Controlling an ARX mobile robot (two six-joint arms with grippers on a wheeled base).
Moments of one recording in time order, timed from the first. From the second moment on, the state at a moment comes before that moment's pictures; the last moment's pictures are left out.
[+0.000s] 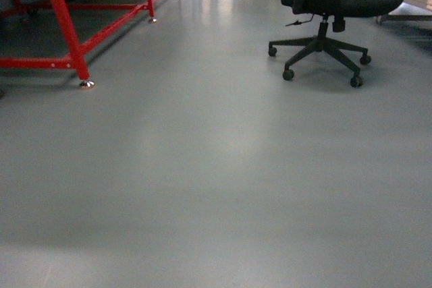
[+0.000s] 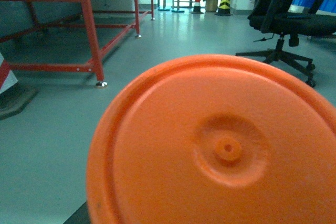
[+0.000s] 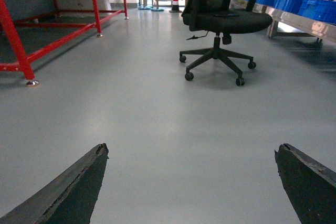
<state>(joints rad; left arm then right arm) 0.00 0.01 0.01 -0.01 0.00 0.00 0.00 0.00 0.01 -0.01 0.00 0.00</state>
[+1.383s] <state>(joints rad) 0.00 0.01 0.01 -0.01 0.00 0.00 0.00 0.00 0.01 0.00 0.00 0.00</state>
